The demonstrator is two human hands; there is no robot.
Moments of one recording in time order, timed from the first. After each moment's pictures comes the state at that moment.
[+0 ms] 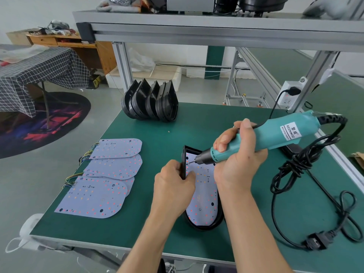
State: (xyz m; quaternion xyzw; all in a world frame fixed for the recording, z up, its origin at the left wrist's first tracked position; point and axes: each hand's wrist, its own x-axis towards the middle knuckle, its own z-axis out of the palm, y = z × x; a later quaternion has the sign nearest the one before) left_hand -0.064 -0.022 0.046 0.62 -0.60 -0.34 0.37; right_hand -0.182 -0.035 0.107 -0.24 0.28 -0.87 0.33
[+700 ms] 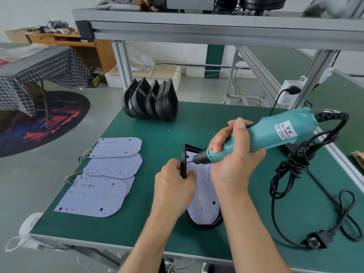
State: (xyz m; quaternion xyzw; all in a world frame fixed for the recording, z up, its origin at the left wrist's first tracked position) left_hand -0.066 -0.017 0.055 0.62 -0.59 -0.35 0.37; right_hand -0.174 -0.029 0.110 -0.28 0.29 -0.86 0.31
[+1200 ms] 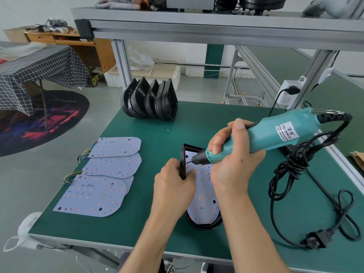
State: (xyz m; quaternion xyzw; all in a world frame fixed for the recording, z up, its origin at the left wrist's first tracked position) left_hand -0.066 -0.015 0.051 0.62 -0.59 -0.34 0.38; right_hand -0.171 -0.025 0.113 -0.30 0.29 -0.86 0.31
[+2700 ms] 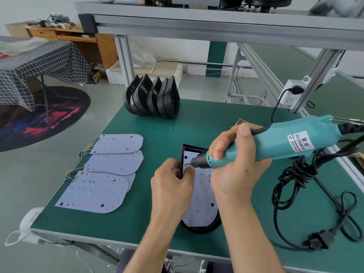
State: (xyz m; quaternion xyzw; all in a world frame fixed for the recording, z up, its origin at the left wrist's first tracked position) left_hand -0.061 -0.005 0.050 0.60 -0.53 -0.37 0.47; right_hand -0.161 -0.007 0.116 -0.32 0.27 -0.86 0.30
